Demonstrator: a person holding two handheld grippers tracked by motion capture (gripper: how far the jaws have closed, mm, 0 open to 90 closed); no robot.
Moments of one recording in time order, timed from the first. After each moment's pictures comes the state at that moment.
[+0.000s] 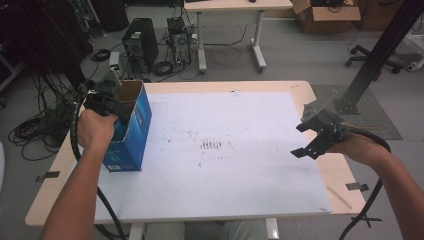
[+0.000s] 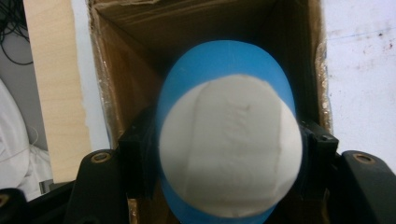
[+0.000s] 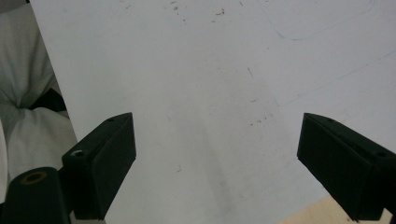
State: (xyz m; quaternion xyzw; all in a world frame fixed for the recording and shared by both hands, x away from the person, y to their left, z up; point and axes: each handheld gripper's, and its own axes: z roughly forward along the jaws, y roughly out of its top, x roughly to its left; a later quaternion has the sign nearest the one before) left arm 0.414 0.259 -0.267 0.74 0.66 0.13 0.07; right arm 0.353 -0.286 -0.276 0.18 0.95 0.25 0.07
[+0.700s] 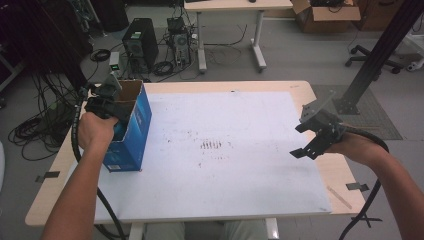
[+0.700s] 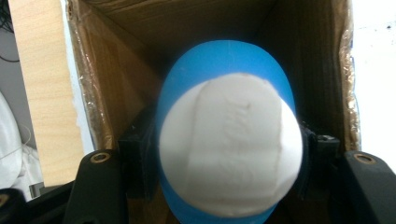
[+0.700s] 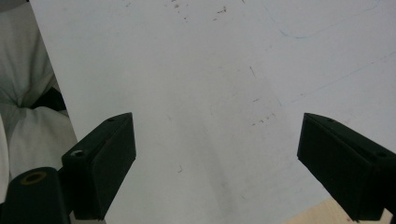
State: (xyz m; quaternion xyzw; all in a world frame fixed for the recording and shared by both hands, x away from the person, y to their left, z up) left arm 0.416 0.265 -0.278 0.74 0.66 0.12 0.07; right arm 0.355 -0.284 -0.279 0.19 0.95 0.24 0.06
